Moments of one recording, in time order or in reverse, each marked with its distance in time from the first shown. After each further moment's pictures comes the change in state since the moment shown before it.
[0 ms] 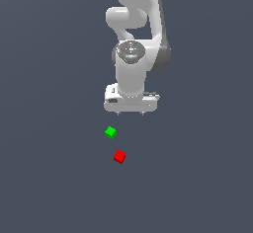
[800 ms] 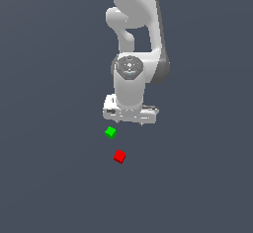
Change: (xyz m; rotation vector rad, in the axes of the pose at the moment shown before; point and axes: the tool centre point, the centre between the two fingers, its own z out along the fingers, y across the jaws) arm 0.036 0.004 0.022 -0.001 0.018 0.110
